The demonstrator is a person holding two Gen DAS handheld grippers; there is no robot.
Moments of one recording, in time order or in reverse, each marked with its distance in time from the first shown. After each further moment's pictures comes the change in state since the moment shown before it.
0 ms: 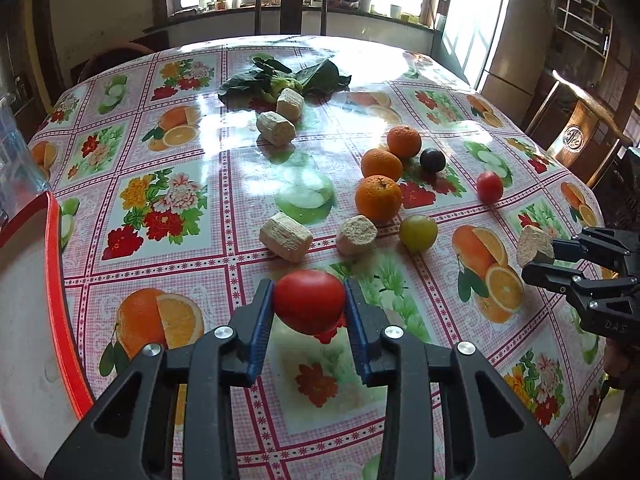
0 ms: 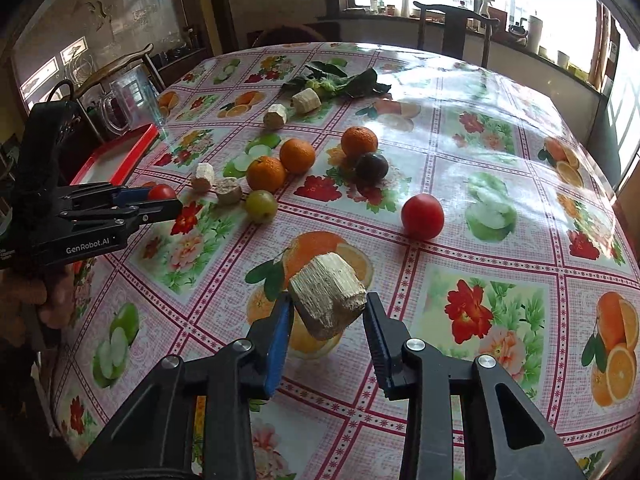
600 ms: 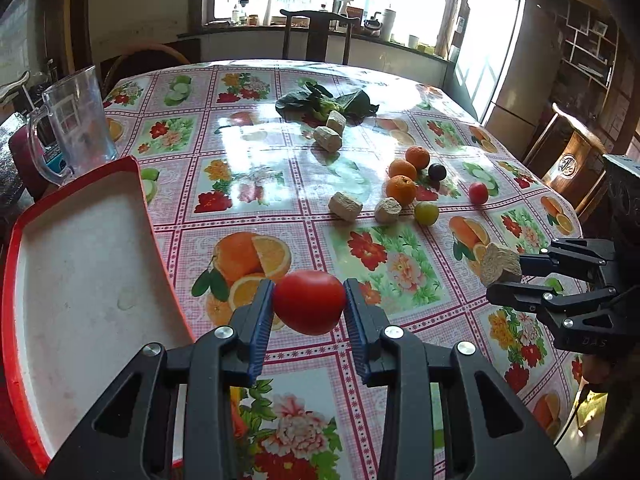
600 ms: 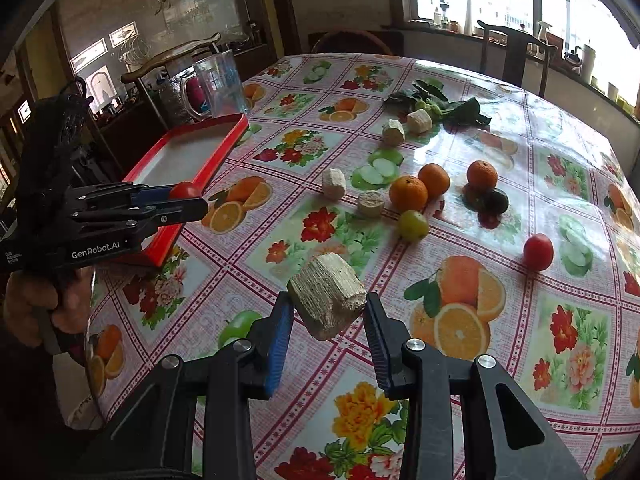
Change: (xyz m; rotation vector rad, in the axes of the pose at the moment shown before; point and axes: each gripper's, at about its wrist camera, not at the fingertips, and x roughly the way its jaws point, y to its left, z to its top) left arm -0.079 0.049 -0.045 -0.087 -0.077 0.014; right arm -0.010 0.096 0.008 -0.118 -0.018 0.140
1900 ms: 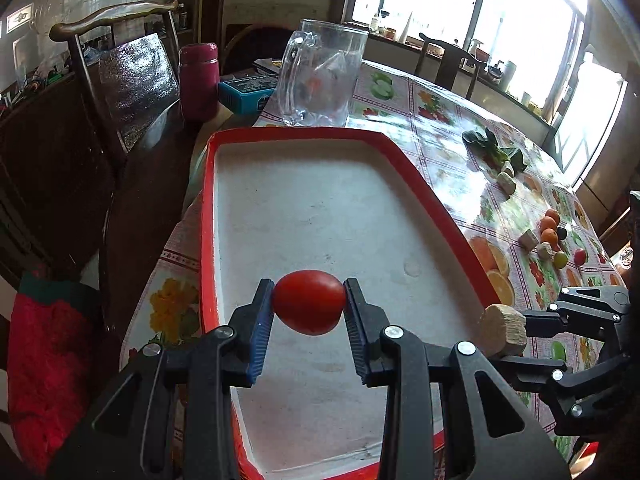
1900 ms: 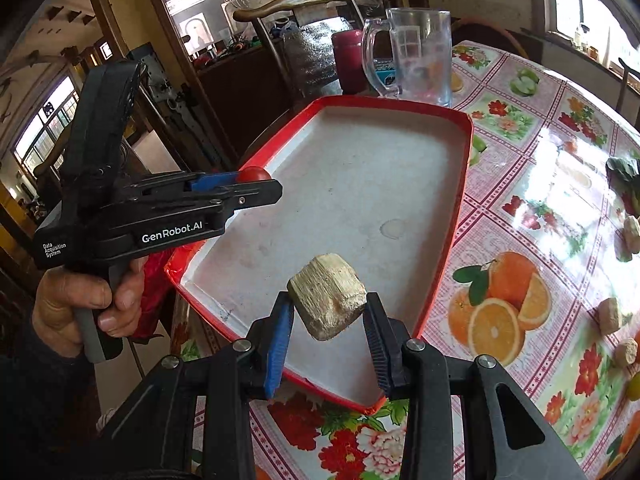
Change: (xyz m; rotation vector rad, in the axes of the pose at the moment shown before) left arm -0.047 0.187 -0.051 -0.306 -0.028 0.230; right arm 0.112 0.193 0.079 -0.242 0.116 0.294
